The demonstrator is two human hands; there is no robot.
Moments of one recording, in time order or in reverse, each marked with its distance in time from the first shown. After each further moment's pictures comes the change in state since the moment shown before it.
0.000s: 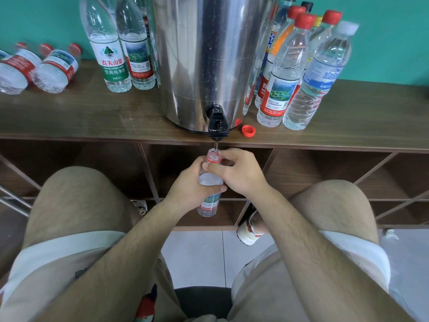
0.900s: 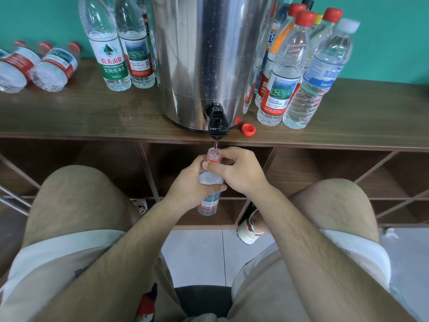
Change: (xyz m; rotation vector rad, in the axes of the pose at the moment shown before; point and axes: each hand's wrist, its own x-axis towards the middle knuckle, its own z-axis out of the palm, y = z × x) left_hand -0.002 0.002 -0.002 -0.016 -0.014 0.001; right_hand -0.004 -0.008 -0.003 0.007 -0.006 0.015
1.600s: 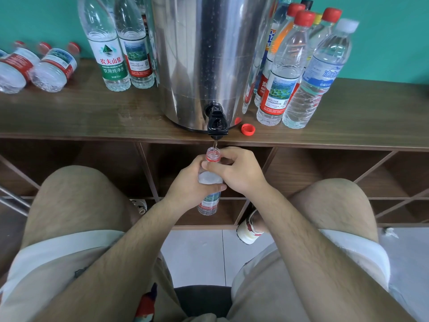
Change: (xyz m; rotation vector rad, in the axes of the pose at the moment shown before) left_hand -0.002 0.004 -0.001 0.007 0.009 -0.009; right_hand -0.002 -0.003 0.001 0.005 0.016 0.011
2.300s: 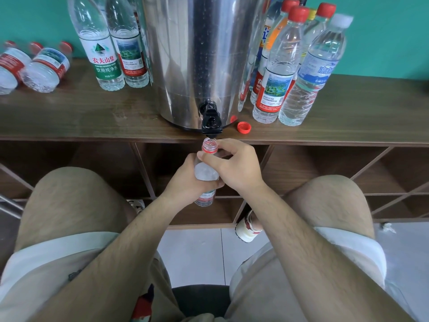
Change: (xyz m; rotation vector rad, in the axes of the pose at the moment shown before) left_hand 0.001 0.016 -0.001 -0.010 0.007 -0.021; right_hand 0.000 -0.003 0.003 -0.009 0.202 -0.115
